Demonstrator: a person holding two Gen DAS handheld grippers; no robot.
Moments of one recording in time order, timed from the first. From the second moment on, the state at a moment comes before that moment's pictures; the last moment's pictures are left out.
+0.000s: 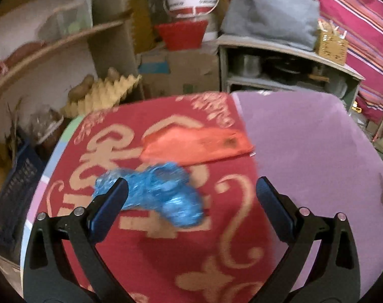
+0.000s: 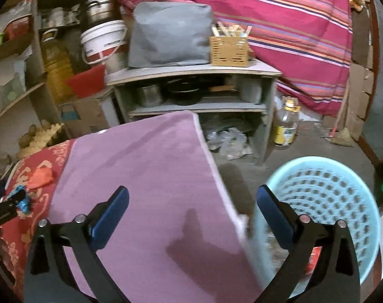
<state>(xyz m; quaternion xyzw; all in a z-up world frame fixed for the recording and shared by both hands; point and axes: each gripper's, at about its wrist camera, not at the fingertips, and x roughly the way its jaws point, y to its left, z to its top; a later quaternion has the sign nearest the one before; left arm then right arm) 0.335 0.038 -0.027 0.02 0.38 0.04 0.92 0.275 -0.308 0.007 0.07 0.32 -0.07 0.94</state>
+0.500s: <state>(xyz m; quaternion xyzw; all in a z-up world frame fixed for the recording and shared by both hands) 0.355 0.070 -0.055 0.01 0.43 -0.04 0.90 0.305 -0.187 -0.006 0.01 0.34 -0.01 0.94</state>
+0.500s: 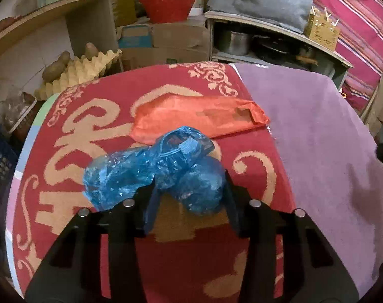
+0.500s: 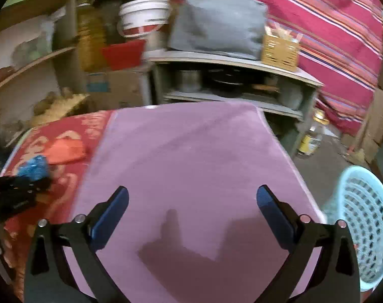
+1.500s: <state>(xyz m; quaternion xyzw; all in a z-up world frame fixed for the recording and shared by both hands) 0.342 0.085 -0.027 0.00 0.40 -0.02 0.91 0.395 -0.087 -0.028 -0.06 0.39 0.11 0.91</state>
